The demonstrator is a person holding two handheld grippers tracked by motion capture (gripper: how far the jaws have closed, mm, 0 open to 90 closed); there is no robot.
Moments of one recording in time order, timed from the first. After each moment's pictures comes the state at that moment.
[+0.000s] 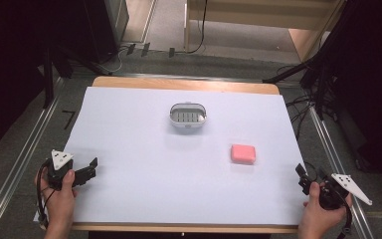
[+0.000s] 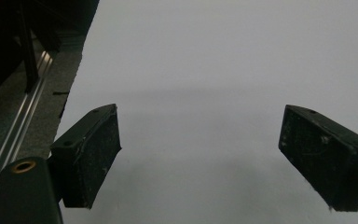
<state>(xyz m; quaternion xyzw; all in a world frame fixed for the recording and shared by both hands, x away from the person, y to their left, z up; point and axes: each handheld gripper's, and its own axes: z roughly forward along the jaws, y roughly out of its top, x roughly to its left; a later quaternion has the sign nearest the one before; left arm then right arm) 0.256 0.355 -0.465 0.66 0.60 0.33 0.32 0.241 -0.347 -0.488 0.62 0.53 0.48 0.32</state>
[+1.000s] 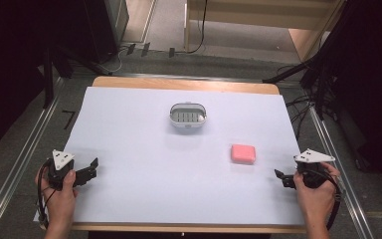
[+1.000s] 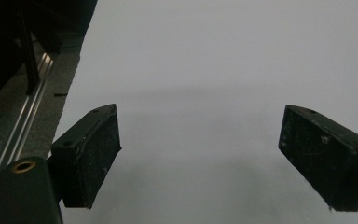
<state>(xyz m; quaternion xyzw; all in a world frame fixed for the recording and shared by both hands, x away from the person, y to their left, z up) 0.256 0.354 -0.465 0.66 0.59 0.33 0.32 0.296 -0.315 -0.460 0.44 0.82 0.31 0.21</state>
